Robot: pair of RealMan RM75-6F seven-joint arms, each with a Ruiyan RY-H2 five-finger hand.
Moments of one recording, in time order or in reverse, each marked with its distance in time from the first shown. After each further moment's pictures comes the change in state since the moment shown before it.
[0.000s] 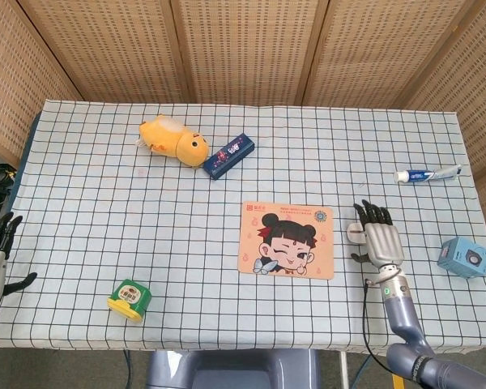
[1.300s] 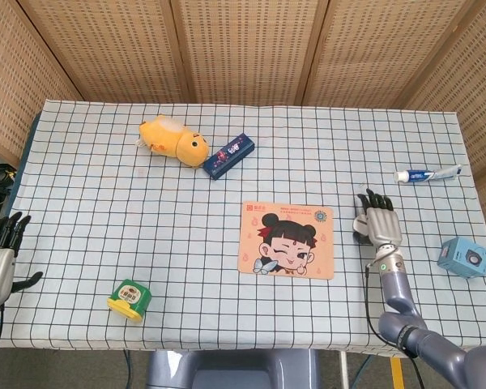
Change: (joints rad) left arm -0.024 -0.024 0.002 0.011 -0.024 -0.036 0.035; right arm 0.139 -0.155 0.034 0.419 0.057 -0.183 0.135
